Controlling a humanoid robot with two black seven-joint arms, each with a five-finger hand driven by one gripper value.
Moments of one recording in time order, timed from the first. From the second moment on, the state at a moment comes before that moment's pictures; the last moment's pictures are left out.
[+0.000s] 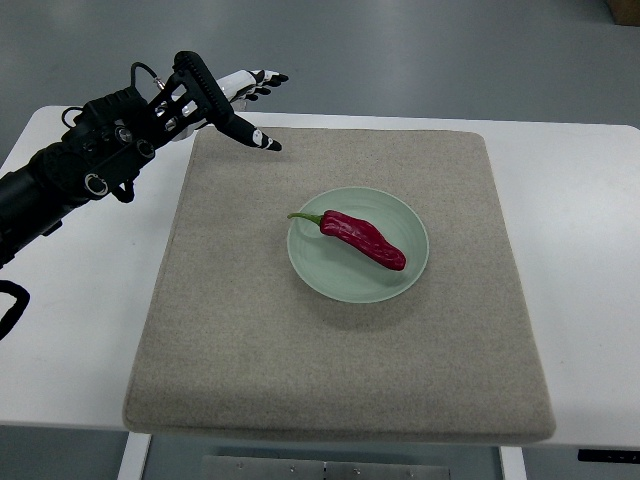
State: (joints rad) left arm -1.14 0.23 -0.27 -0.44 0.92 -0.12 -0.31; right arm 0.02 0.00 0.01 0.13 -0.13 -0.04 0.20
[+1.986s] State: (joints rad) left arm -1.06 0.17 -0.35 -0.25 -0.39 -0.22 -0.21; right arm 0.02 0.00 0.01 0.13 -0.13 -0.04 0.20
